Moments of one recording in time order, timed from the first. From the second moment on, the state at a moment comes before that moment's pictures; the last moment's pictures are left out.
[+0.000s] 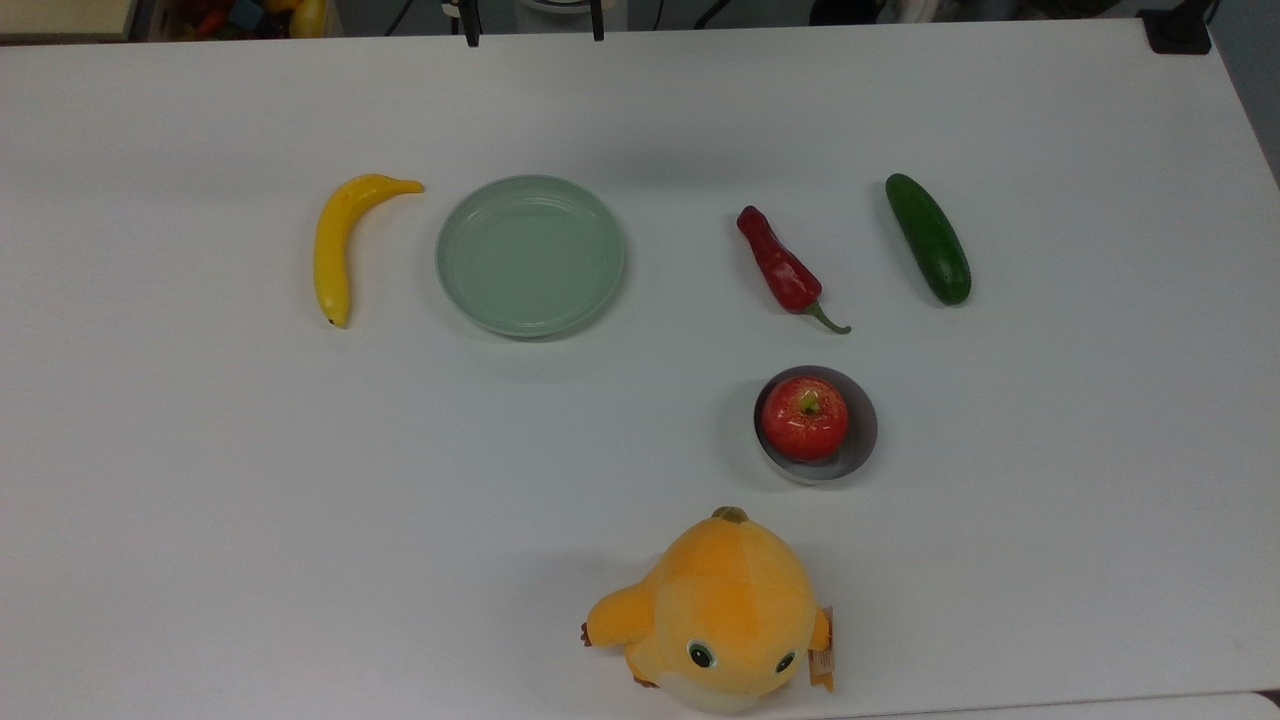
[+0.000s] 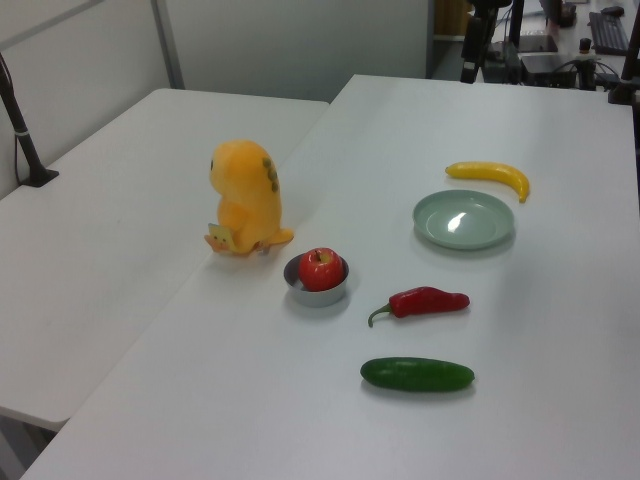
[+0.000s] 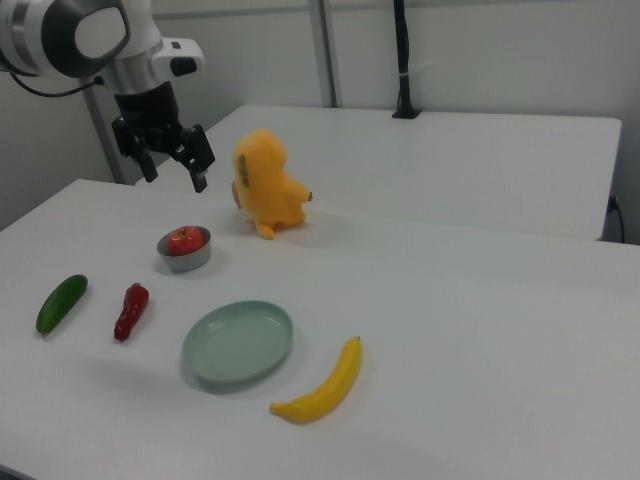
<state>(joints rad) 0.09 -0.02 -0.02 -1.64 0.05 1.73 -0.01</state>
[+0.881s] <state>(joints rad) 0.08 -0.02 -0.02 -1.64 0.05 1.73 -0.02</state>
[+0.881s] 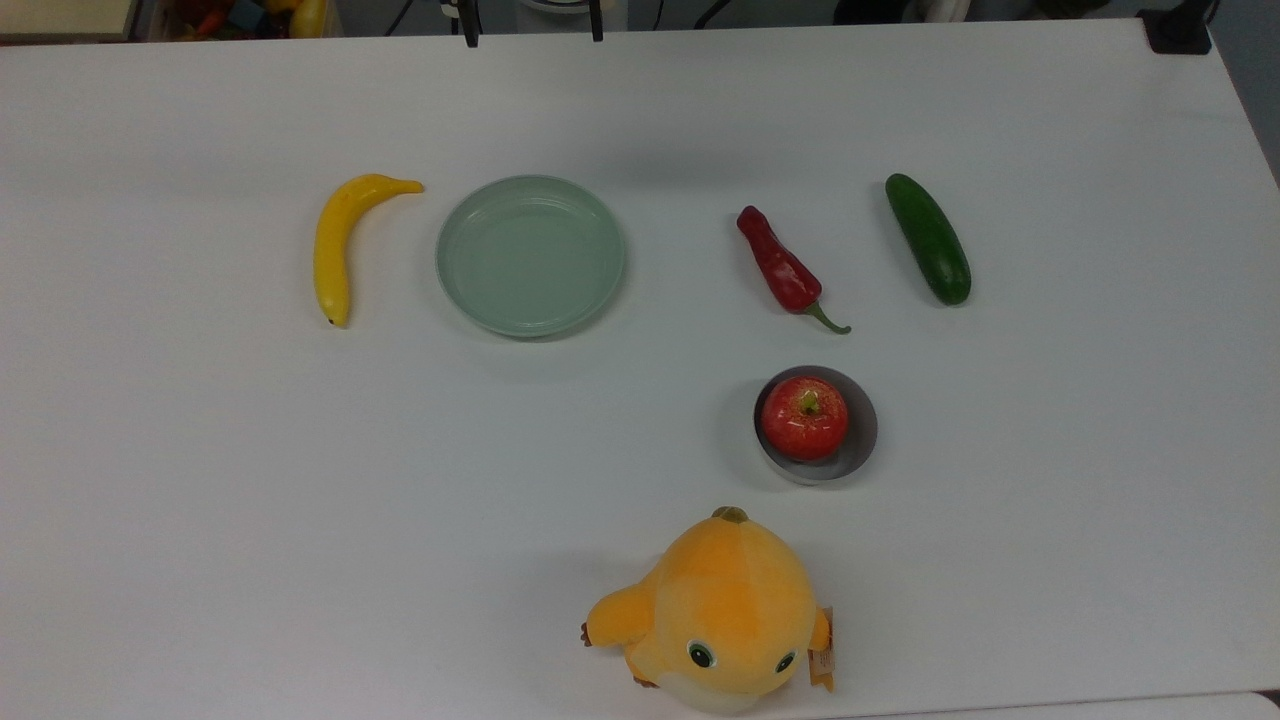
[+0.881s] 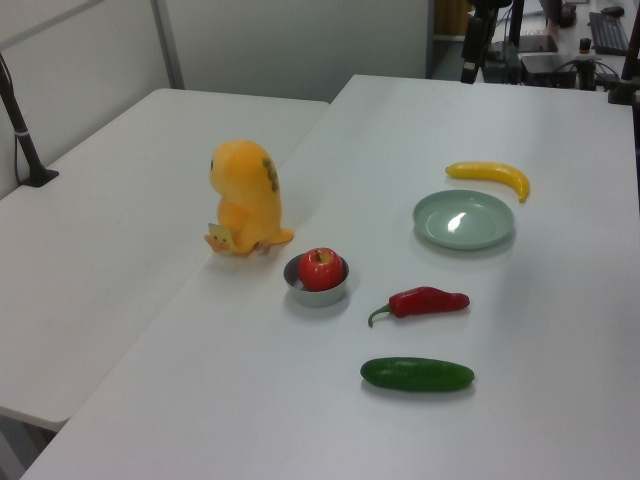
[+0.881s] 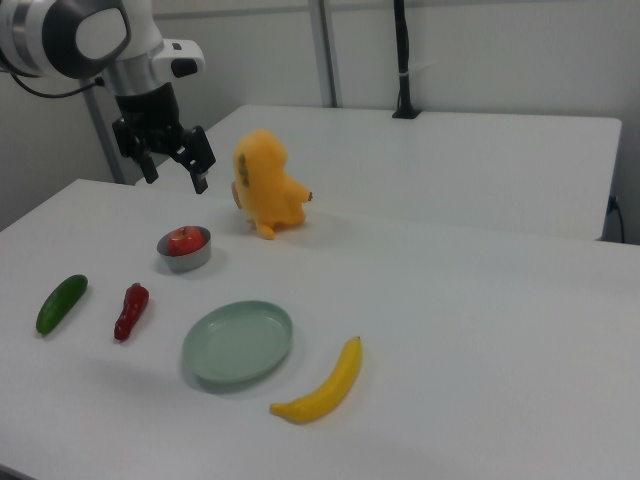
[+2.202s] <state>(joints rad) -0.14 0.18 -0.11 -1.80 -0.03 1.92 -0.06</state>
